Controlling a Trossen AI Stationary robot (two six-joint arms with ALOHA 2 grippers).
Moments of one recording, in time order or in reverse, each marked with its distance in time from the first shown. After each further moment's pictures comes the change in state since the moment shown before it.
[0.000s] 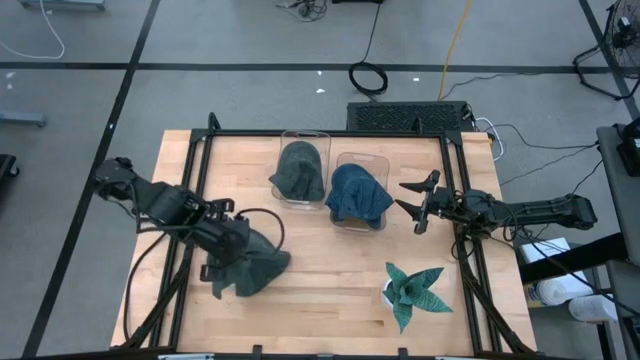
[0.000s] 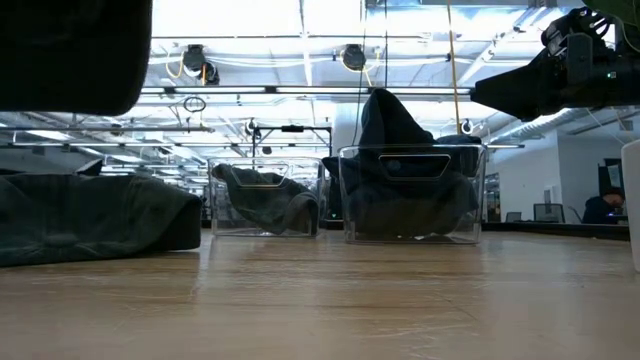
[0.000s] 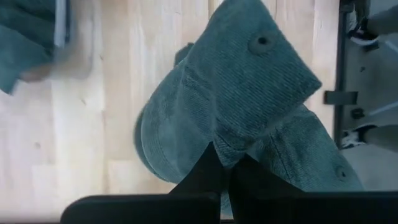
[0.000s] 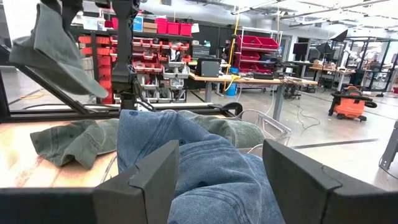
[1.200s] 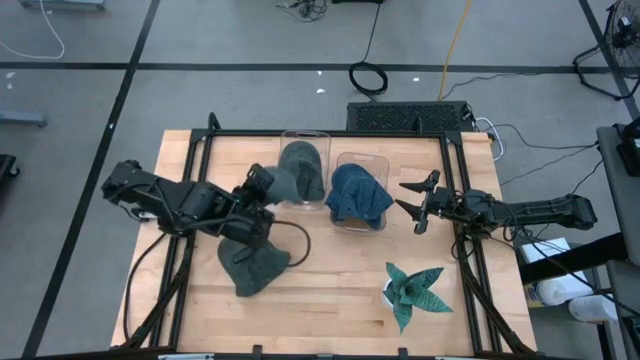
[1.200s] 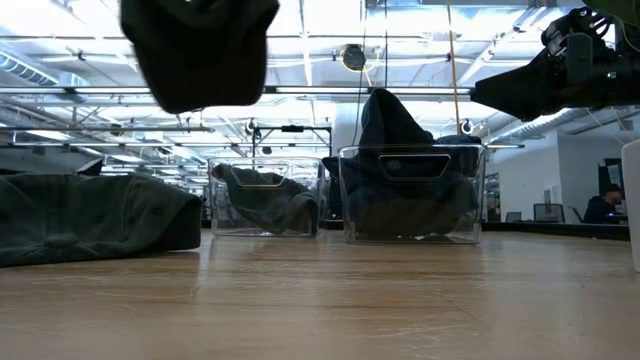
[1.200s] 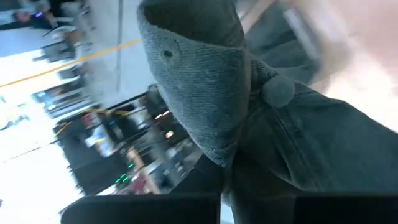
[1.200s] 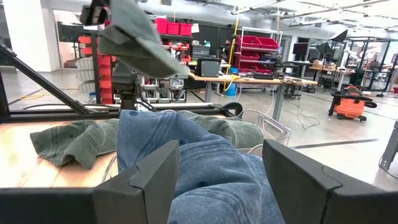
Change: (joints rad) left arm 0.139 0.093 -0.001 0.087 -0.822 1.040; right arm 0.000 0.000 0.000 0.000 0.000 0.000
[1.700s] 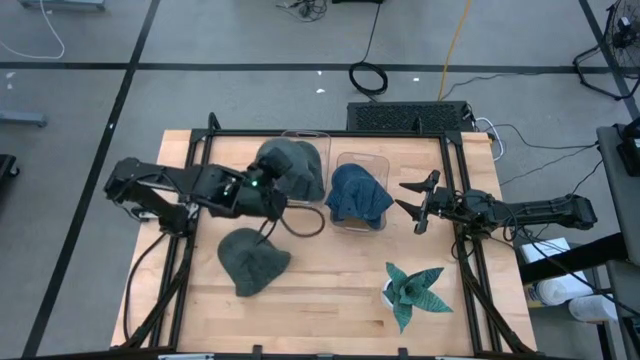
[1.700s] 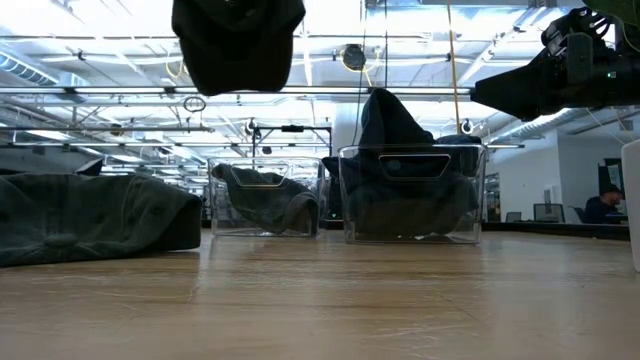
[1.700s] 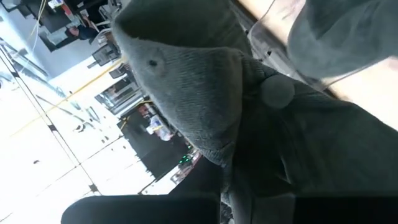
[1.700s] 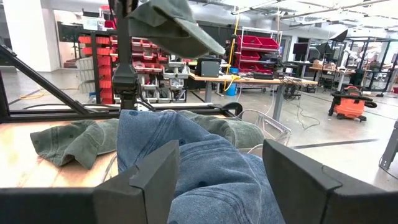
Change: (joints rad) left arm 0.154 0.002 0.000 0.301 -0.152 0.571; right arm 0.000 0.000 0.000 0.000 0.000 0.000
